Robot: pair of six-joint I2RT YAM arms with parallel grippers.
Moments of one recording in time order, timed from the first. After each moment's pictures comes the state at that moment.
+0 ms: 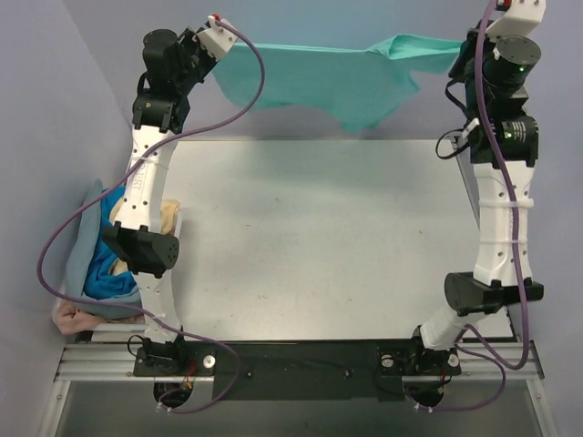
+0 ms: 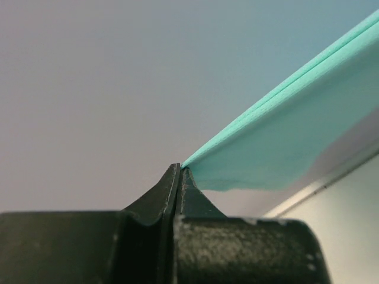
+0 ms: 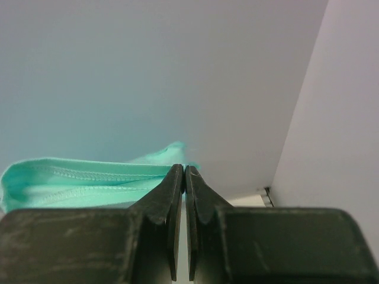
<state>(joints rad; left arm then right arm) -0.20 2.06 2.56 -0.43 0.07 0.71 0.07 1.72 2.36 -0.51 0.25 0.03</state>
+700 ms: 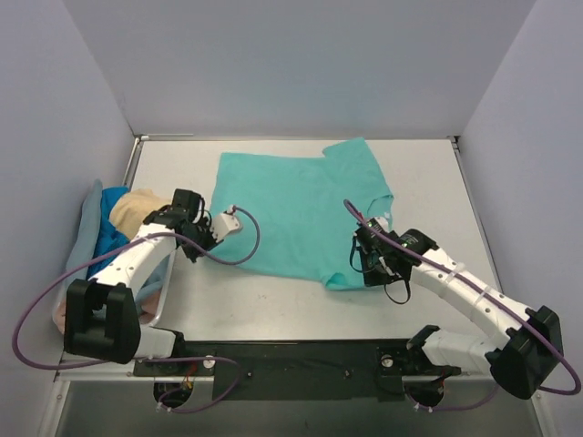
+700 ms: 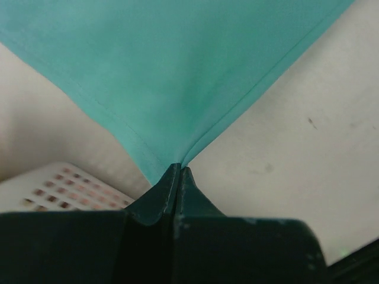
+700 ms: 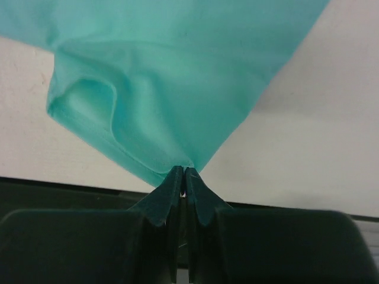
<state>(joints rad) -0.20 1.40 0.98 -0.72 0.17 0.83 0.64 1.13 0.89 -0.98 0.22 0.45</state>
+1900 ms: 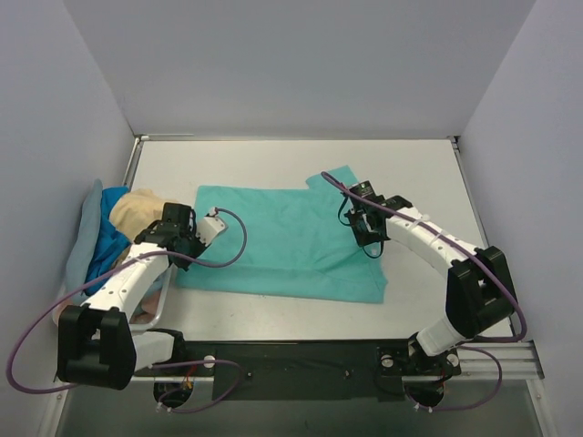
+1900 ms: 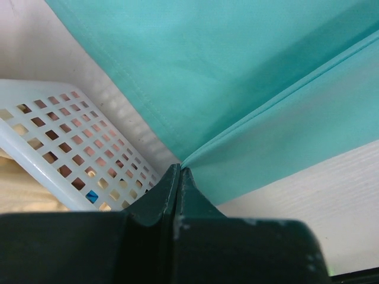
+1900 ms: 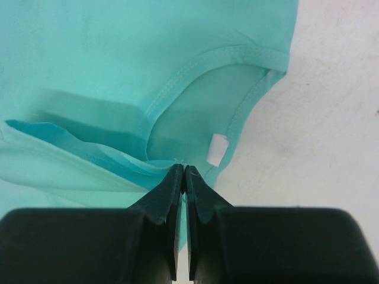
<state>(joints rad) -0.15 1.21 0.76 -0.65 -0.02 0.65 0.47 1.54 1.05 -0.68 0.20 0.07</state>
